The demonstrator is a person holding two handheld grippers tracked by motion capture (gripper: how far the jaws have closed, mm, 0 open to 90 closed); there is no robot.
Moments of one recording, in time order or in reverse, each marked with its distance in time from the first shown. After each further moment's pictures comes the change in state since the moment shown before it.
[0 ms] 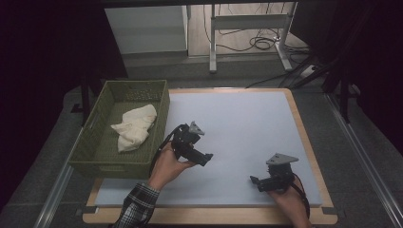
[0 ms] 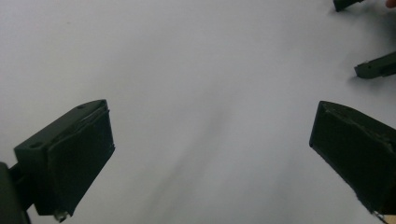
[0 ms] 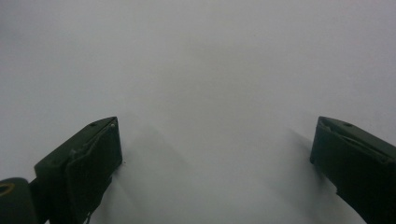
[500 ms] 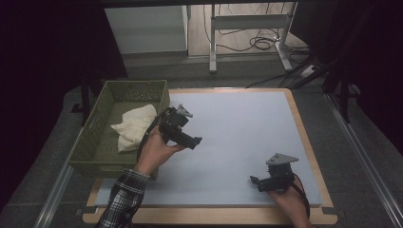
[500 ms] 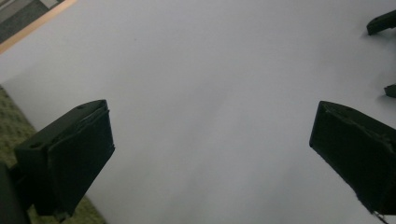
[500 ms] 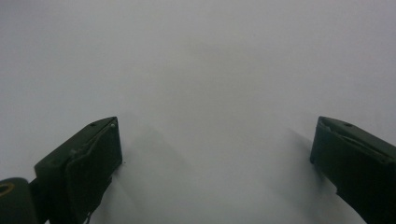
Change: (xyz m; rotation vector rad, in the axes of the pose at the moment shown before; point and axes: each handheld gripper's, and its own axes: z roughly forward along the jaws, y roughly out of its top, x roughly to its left) left arm 0.038 0.018 -0.038 0.001 0.076 -0.020; right arm 0.000 0.000 0.000 -0.004 0.000 0.001
